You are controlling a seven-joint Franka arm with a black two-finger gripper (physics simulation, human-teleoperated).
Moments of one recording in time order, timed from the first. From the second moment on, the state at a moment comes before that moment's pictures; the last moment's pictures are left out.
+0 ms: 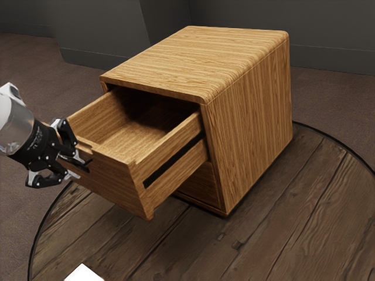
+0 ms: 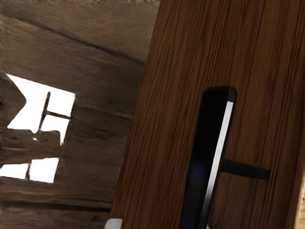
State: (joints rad) arm 0.25 -0.75 -0.06 -2.33 -0.03 2.07 -1.62
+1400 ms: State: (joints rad) arm 0.26 -0.93 -0.07 -2.45 -0.03 2.07 -1.64
